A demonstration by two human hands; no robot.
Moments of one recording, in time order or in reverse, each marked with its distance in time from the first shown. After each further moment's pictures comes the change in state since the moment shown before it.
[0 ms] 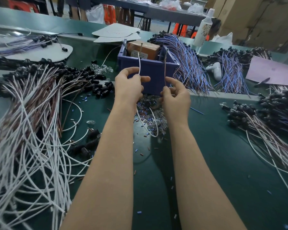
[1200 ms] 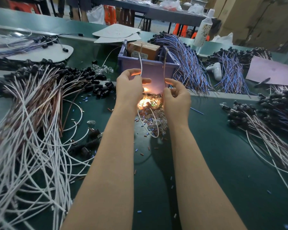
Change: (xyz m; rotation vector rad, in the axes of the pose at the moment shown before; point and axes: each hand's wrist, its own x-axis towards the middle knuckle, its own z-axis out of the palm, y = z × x) left_hand -0.002 -0.003 -0.002 0.085 -0.009 0.035; right_hand -0.001 -0.001 -0.003 -0.010 -0.020 0.004
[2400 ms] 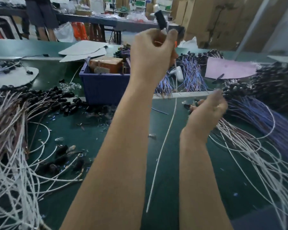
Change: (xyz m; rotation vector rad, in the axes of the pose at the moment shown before) left_hand -0.079 0.091 0.097 0.168 -0.374 0.498; right_hand -0.027 -0.044 -0.118 0.455 0.680 0.139
